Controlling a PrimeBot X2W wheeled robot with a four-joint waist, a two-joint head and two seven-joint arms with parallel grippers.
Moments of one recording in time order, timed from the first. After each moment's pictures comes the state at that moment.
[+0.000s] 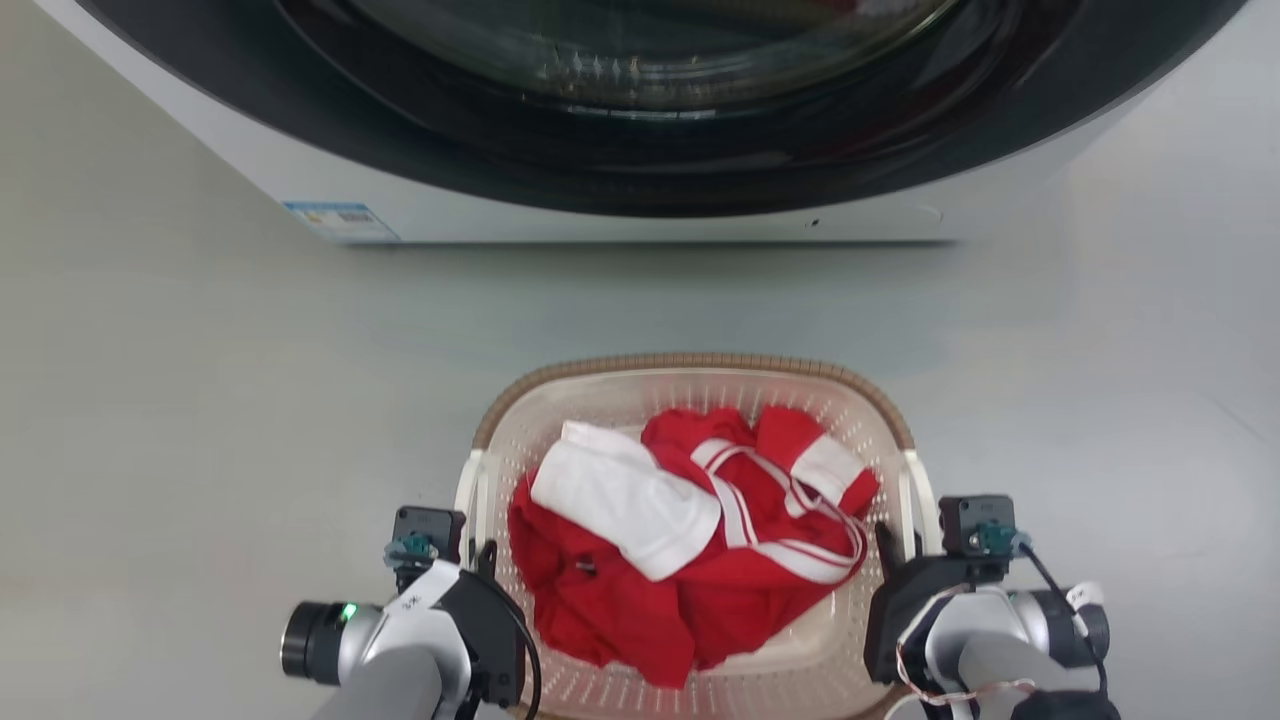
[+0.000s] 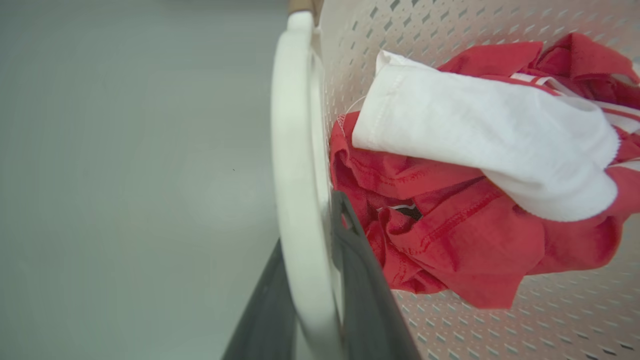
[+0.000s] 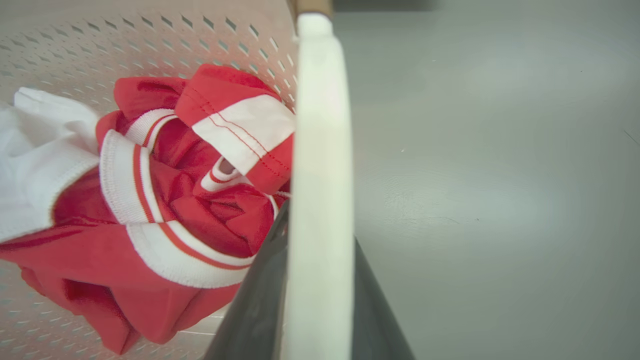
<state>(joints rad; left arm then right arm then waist) -0.61 0.03 -0.76 1.14 -0.74 0.06 -0.14 -0.58 -0.06 0.63 1.03 0.57 -0.10 -0.13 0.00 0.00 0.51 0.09</state>
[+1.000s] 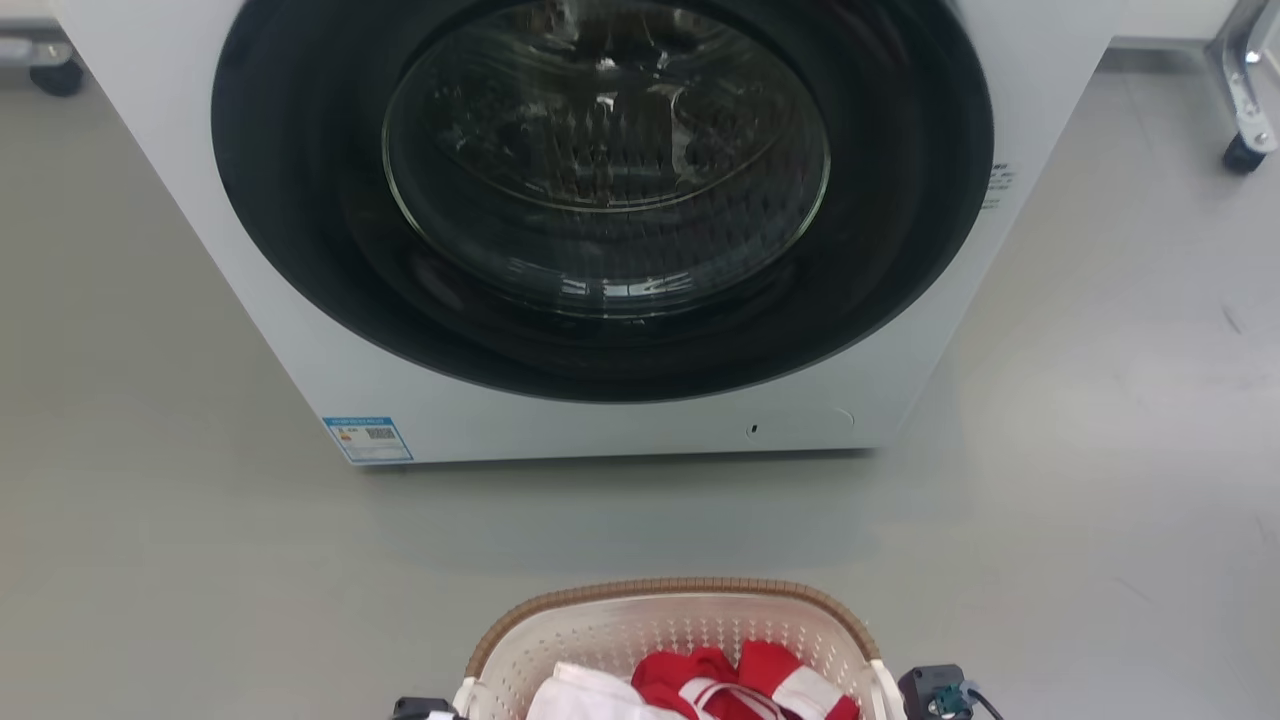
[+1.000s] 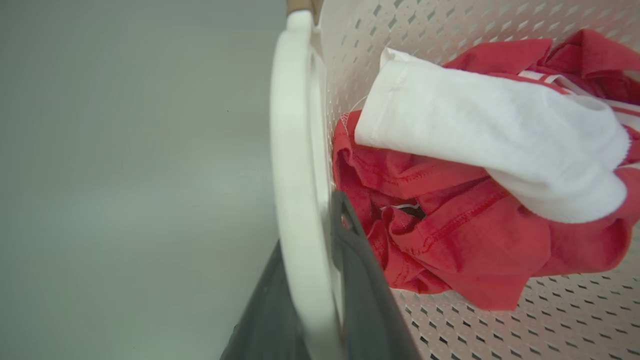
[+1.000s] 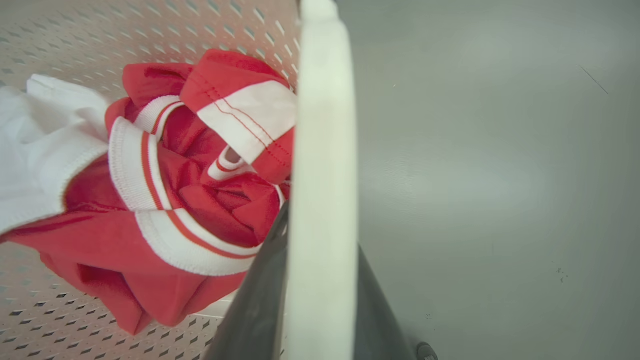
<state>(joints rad) -0.39 0.03 -0.81 1.20 -0.81 0.03 -0.04 -0.39 -0.06 0.86 1.01 0.77 -0.13 0.06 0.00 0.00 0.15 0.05</state>
